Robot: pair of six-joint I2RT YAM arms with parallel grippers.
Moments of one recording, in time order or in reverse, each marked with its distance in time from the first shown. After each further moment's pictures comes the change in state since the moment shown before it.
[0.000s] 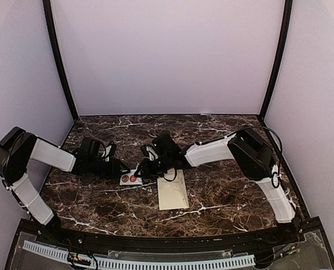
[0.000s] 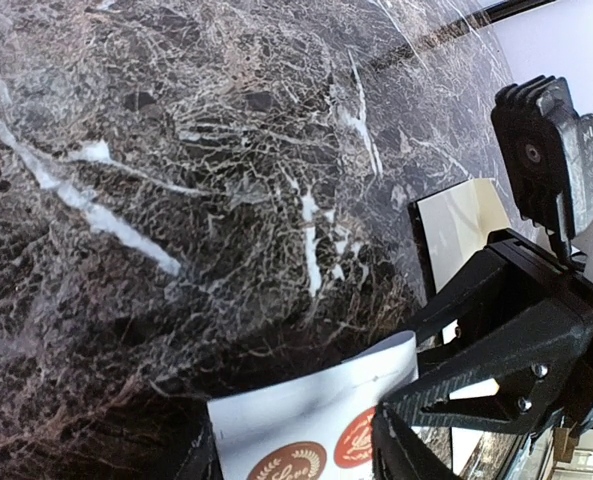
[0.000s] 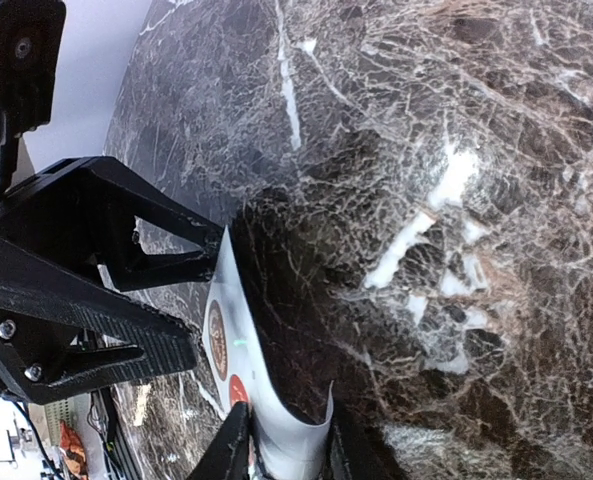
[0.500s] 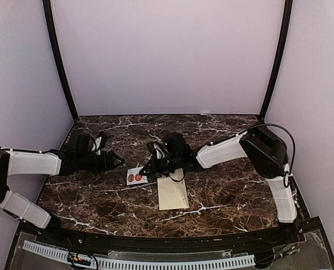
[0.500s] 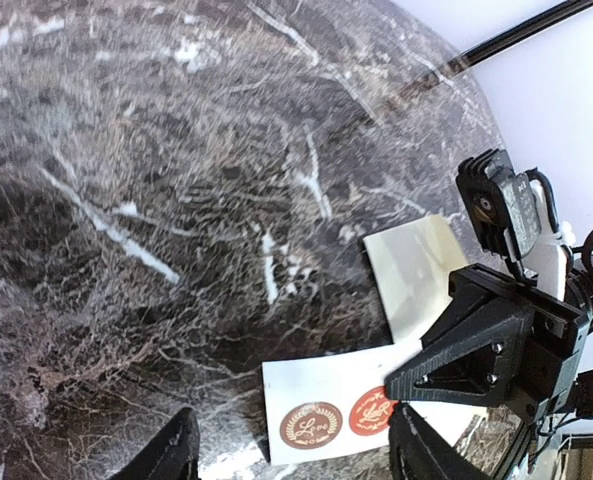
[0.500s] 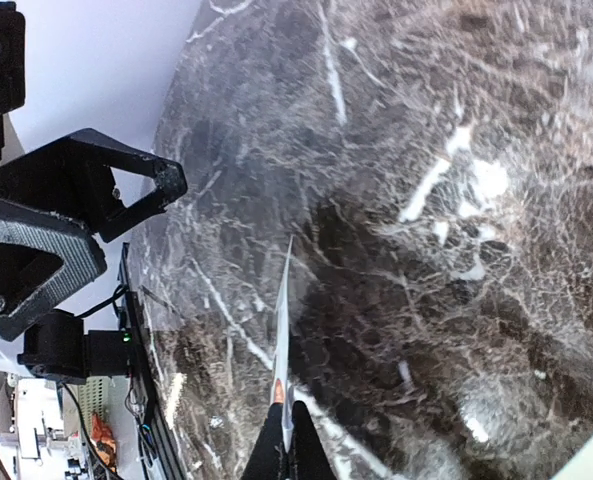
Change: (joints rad) left arm -0.002 -0.234 -0.049 -0.089 -0.091 -0.002; right arm -0.016 -0.110 -0.207 0.189 -0.049 0.069
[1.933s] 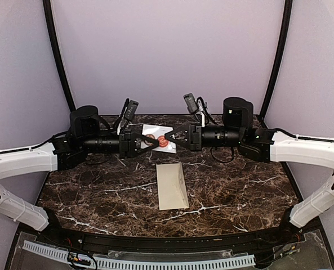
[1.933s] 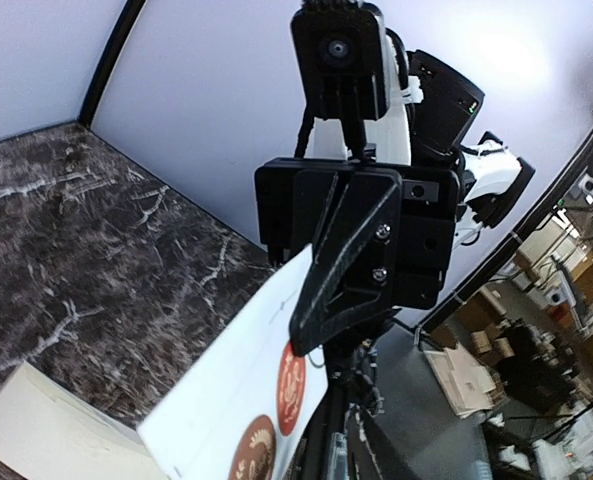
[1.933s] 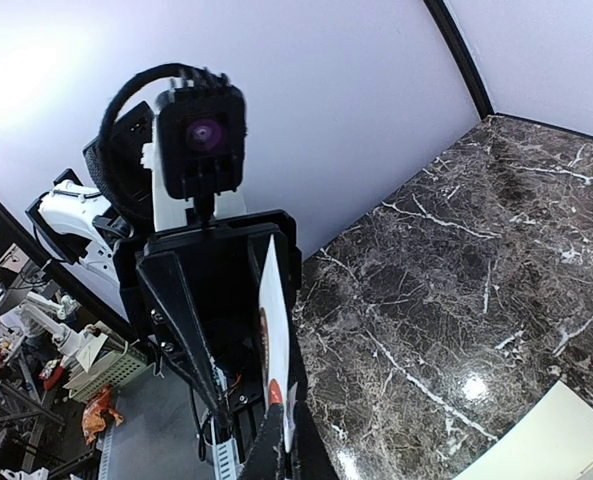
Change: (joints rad) left arm -0.420 -0.155 0.300 0.148 0.219 0.033; right arm -0.010 -0.866 -0.397 0.003 0.034 -0.279
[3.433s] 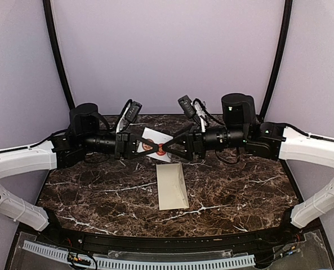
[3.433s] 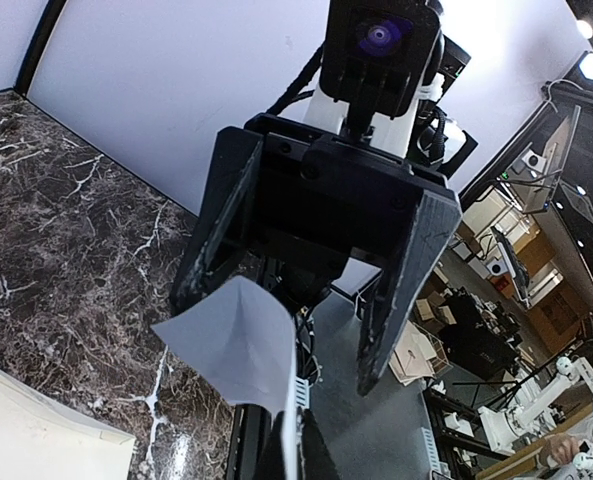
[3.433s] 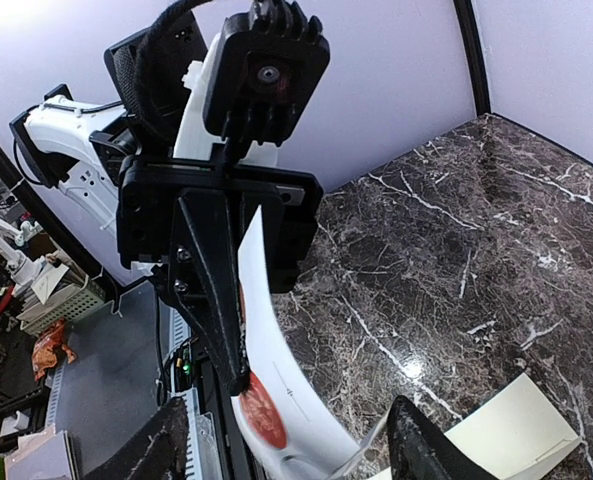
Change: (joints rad) left arm 0.000 -0.002 0.026 -0.035 0.174 -0.057; right arm 0.079 -0.056 0.096 -0.289 0.077 -0.249
